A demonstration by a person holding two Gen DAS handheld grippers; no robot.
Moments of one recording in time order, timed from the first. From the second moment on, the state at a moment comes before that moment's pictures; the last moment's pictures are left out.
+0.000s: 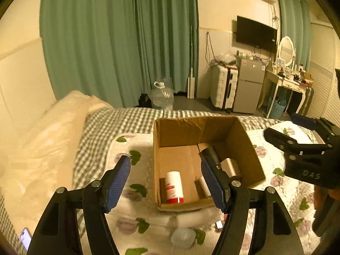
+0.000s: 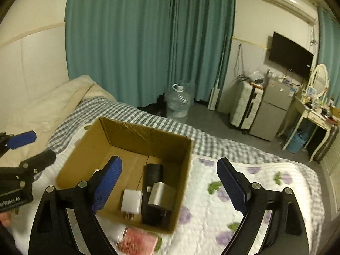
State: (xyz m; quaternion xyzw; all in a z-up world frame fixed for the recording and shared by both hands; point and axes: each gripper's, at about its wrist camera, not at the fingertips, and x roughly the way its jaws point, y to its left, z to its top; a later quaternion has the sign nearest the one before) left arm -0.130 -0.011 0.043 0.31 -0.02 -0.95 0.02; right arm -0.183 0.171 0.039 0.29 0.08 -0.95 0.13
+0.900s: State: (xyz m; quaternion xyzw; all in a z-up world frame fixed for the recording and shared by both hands) left arm -0.117 -0.008 -0.139 0.45 -0.04 -0.89 -0.03; right arm -0.123 0.171 -0.107 0.41 0.06 -0.90 0.10
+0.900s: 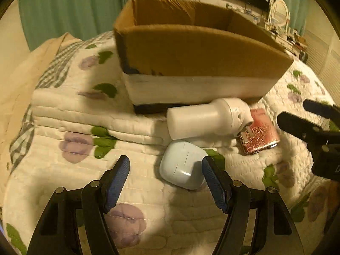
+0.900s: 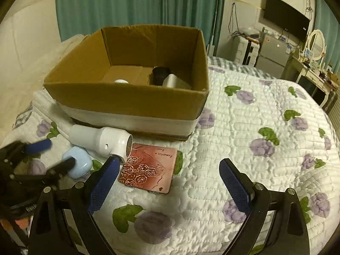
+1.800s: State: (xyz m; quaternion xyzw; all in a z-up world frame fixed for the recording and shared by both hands) left arm -0.108 -0.012 -0.108 0.41 -0.03 -0.91 -0.02; right arm -0.149 0.138 -0.158 0.48 0.11 -0.87 0.11
